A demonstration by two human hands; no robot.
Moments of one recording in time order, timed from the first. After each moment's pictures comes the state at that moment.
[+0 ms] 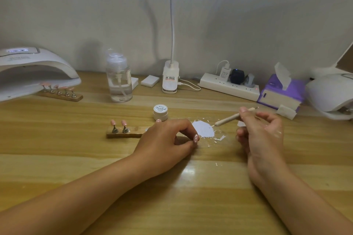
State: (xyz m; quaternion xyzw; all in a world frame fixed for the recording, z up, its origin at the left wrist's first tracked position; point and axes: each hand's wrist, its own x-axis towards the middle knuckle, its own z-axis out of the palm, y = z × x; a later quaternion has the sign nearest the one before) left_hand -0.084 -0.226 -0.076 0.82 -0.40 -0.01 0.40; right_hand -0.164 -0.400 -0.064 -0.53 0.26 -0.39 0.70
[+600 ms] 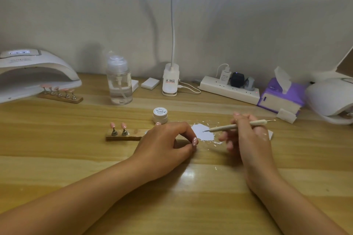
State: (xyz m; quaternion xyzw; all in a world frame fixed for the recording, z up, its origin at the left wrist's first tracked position) left_hand -0.083 -0.225 -0.075 0.82 -0.41 0.01 0.39; right_hand -0.164 -0.392 -0.065 -0.65 0.21 -0.32 0.66
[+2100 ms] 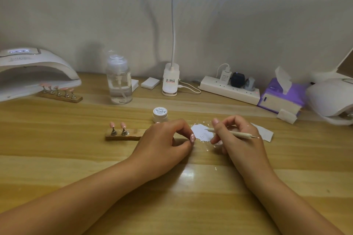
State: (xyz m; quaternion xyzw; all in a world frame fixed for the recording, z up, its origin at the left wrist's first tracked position) left_hand -0.083 -0.225 -0.075 0.82 -0.39 0.01 0.42; right_hand -0.163 -0.391 -0.071 -0.79 0.20 -0.27 0.52
